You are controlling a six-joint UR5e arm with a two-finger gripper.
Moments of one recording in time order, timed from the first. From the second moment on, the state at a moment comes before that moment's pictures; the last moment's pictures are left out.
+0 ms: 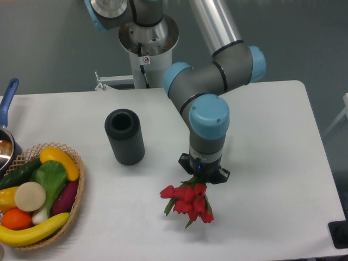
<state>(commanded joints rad) 2.43 -2.07 -1.52 -1.06 1.56 0.90</state>
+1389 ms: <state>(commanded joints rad) 2.51 -1.88 -1.71 -0.94 1.58 1.17</state>
